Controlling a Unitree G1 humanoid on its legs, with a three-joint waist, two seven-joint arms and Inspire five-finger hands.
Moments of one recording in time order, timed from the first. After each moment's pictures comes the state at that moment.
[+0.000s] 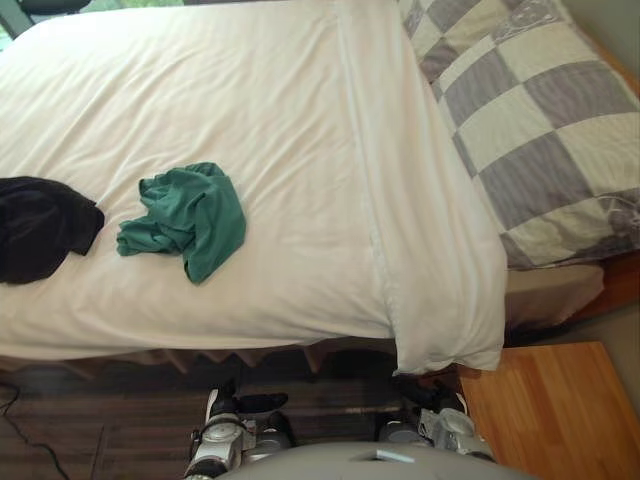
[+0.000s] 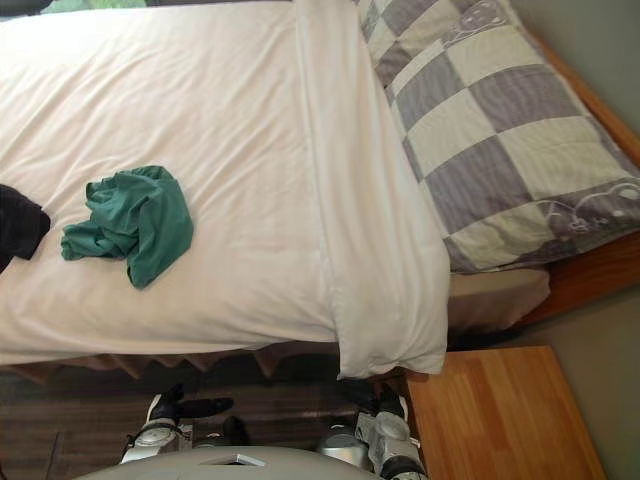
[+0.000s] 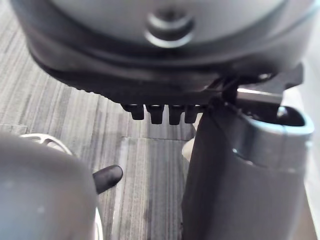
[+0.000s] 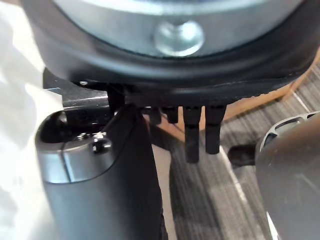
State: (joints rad) left arm 0.00 0.03 0.17 1.05 0.11 -0.01 0.21; right arm -0.04 -0.02 -0.24 1.07 0.00 0.01 -0.18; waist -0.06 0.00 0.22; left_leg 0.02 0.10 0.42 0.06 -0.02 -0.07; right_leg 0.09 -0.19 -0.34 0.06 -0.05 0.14
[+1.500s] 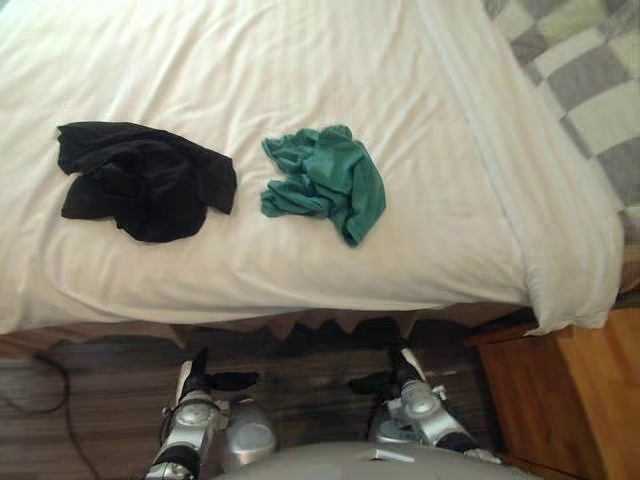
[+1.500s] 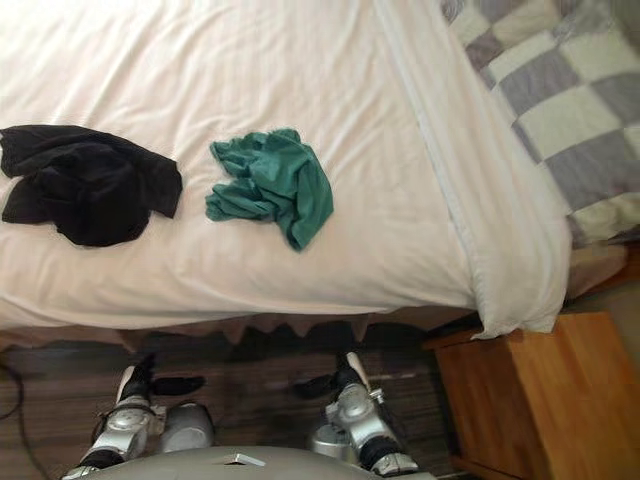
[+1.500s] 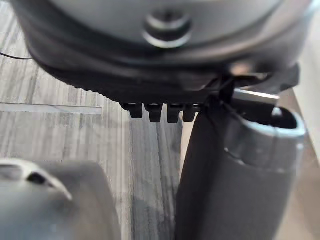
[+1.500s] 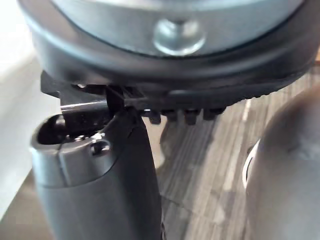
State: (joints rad) left arm -0.01 0.18 0.04 1.03 0.04 -0.08 0.22; right arm -0.07 0.01 0.09 1.02 -0.34 -0.02 -0.15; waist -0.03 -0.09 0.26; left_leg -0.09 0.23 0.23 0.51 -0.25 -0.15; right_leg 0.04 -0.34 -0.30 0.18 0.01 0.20
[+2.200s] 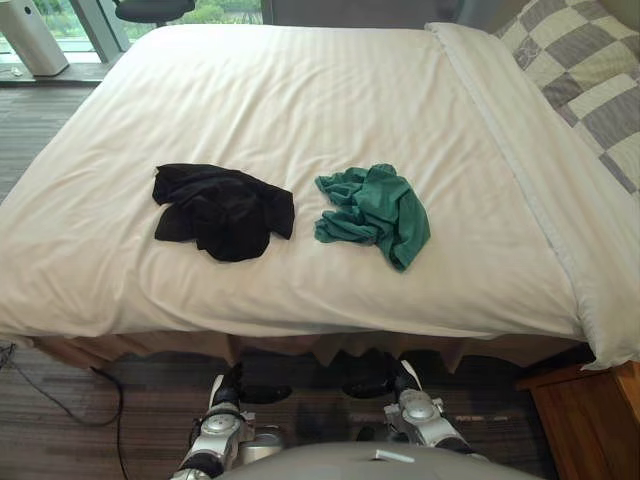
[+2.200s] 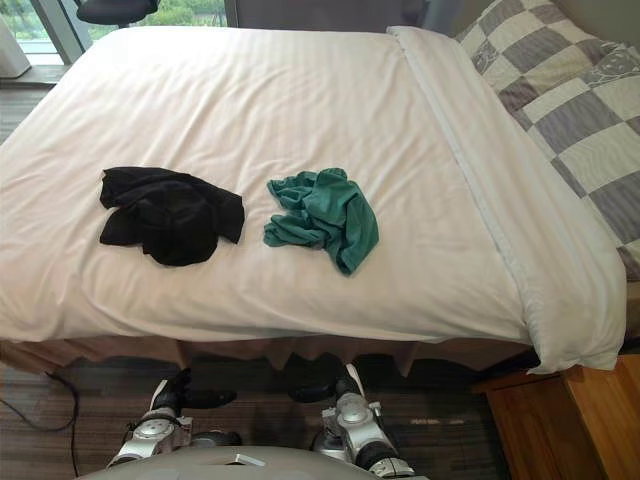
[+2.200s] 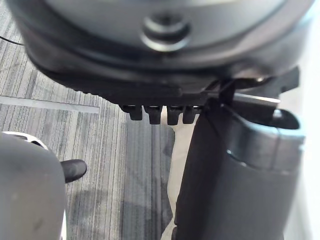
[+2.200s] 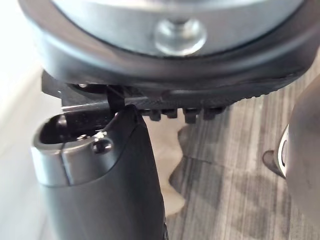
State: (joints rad) left arm 0.01 0.08 0.01 1.07 0.00 -0.06 0.16; right arm -0.07 0.03 -0.03 1.08 -0.19 -0.01 -0.14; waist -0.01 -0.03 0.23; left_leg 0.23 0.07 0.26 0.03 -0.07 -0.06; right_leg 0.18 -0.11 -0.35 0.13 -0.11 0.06
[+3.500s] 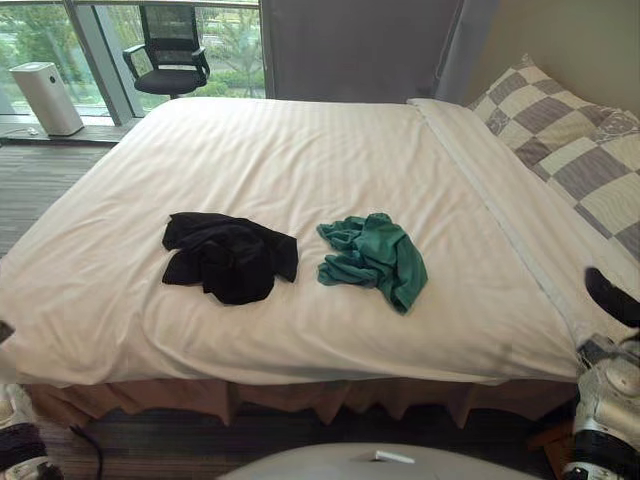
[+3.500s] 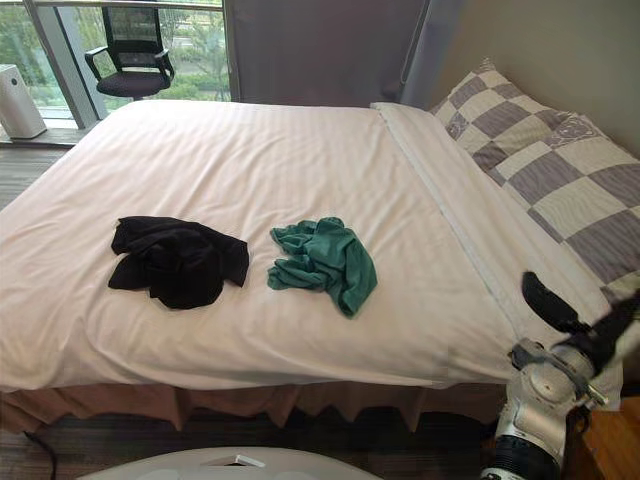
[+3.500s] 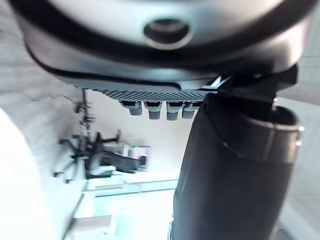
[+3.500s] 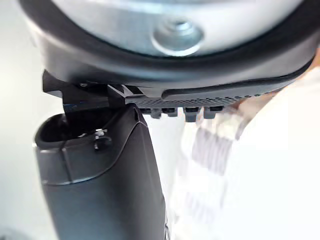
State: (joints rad) left arm 0.01 0.60 0.71 0.32 -0.26 -0.22 0.35; right arm 0.02 -0.31 -0.62 0.25 0.09 -0.08 -0.37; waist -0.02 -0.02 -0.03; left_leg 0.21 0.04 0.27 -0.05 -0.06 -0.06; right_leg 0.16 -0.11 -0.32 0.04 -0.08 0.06
